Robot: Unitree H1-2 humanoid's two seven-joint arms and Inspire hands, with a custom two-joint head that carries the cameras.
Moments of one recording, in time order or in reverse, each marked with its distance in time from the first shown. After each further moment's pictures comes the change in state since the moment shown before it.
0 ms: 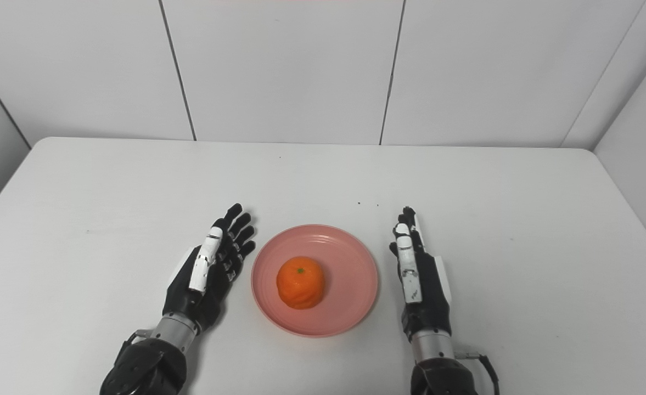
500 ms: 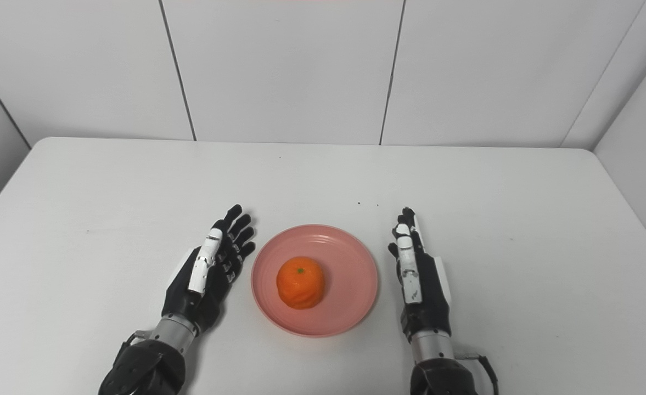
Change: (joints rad) left arm 0.005 0.001 0.000 -0.003 0.000 0.000 -0.004; right arm 0.000 -0.001 0.002 0.000 0.011 0.001 -0.001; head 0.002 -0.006
